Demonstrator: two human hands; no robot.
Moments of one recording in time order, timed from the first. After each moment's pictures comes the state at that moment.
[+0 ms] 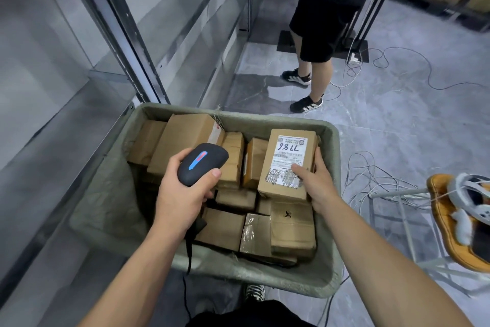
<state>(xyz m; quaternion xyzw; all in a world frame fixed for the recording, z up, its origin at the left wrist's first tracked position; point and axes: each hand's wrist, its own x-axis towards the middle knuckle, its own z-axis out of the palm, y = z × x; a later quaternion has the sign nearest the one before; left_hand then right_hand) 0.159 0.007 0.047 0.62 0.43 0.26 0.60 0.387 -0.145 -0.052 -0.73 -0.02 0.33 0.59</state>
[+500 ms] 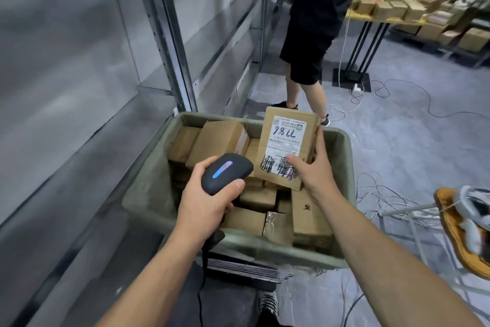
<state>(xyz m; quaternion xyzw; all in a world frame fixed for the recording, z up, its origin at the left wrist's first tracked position) 0.058 -0.029 0.087 0.63 0.37 0.27 0.63 0.290 -0.126 0.020 -0.73 -0.22 0.18 0.62</state>
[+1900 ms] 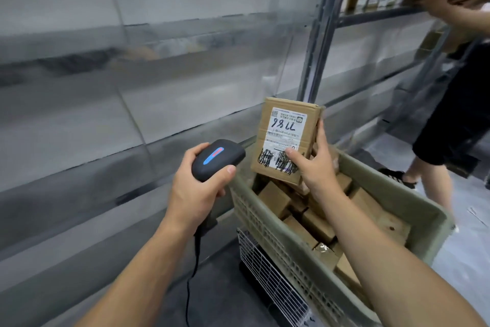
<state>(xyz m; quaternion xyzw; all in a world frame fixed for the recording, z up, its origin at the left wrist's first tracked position) -0.082 -0.142 0.146 0.51 0.49 0.54 0.46 0.169 -0.082 0.106 -0.58 -0.51 0.28 0.56</state>
